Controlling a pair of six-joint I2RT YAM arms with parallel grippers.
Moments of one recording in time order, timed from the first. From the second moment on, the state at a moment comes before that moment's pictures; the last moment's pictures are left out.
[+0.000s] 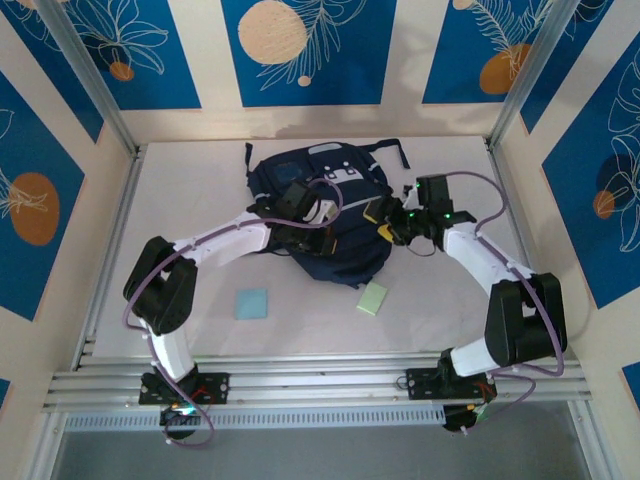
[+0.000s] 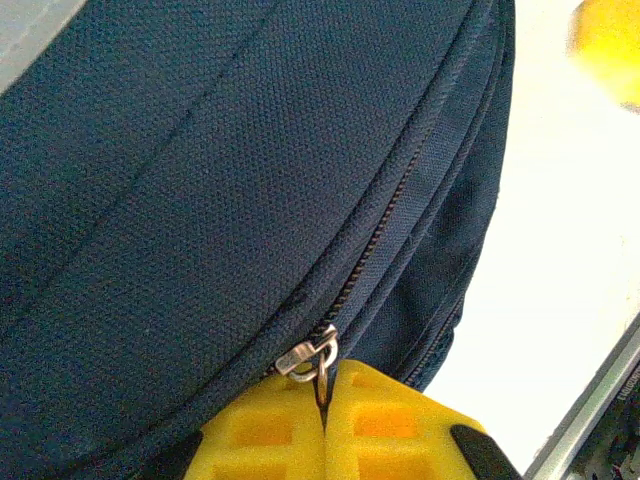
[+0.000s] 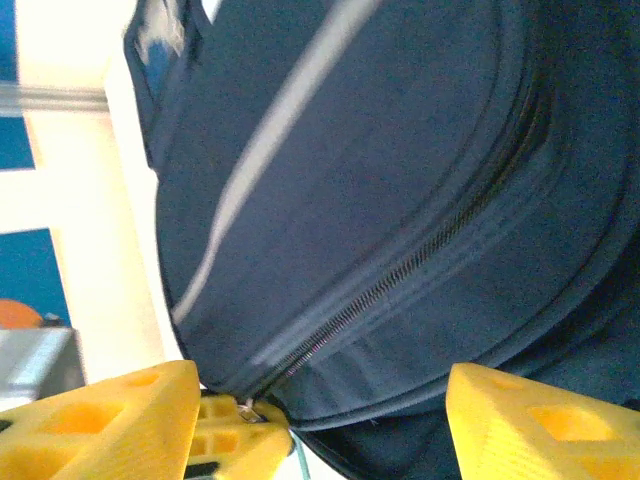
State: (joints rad) left arm -0.71 1.80 1.35 -0.51 0.33 -0.39; right arm 0.21 1.45 0.94 -0.32 -0.56 0.89
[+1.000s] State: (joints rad) left arm -0.55 1.70 1.26 -0.59 0.10 -0.11; right arm 0.30 1.63 0.99 -0.23 -0.52 0.90
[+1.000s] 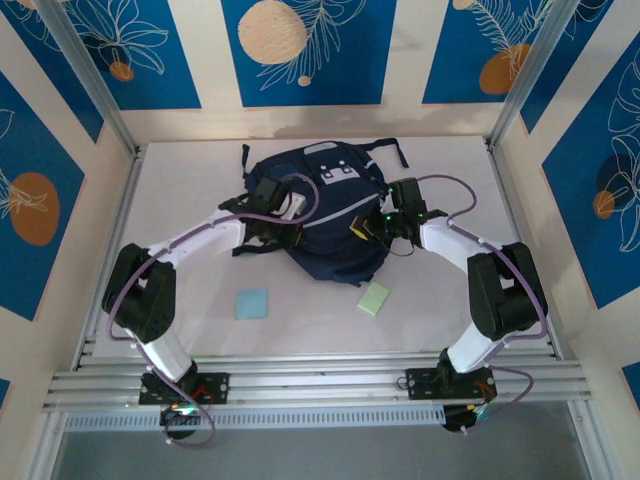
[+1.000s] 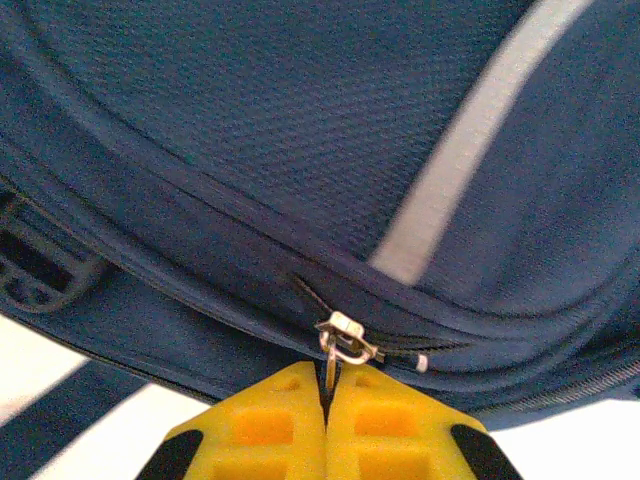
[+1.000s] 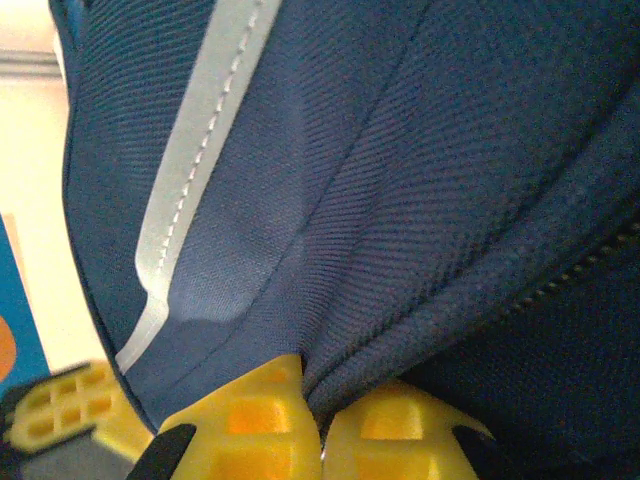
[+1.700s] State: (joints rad) left arm -0.46 1.61 1.13 -0.43 0.07 -0.32; right arm 0.39 1.47 1.08 -0.62 -0.36 0.72
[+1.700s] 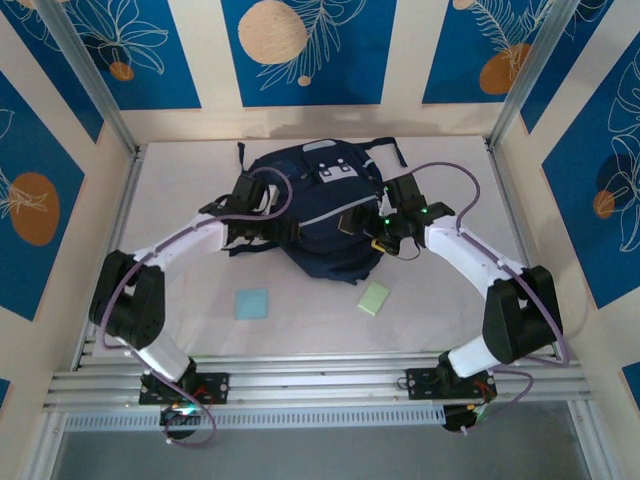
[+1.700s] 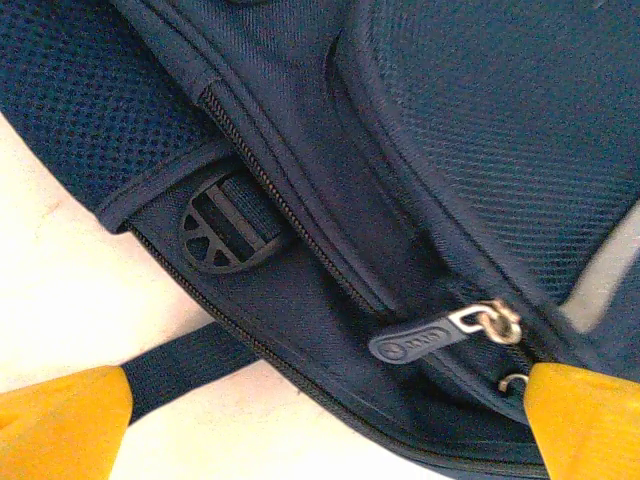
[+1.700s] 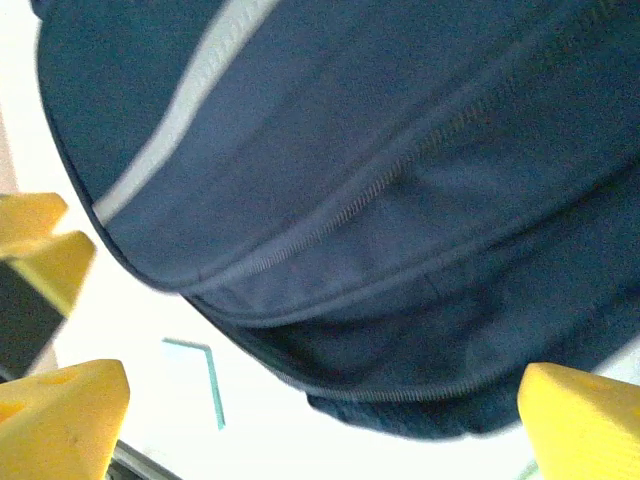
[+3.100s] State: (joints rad) left arm -0.46 1.41 0.89 -0.18 0.12 -0.49; right arm 0.61 1.51 0.78 -0.75 -0.12 1.09
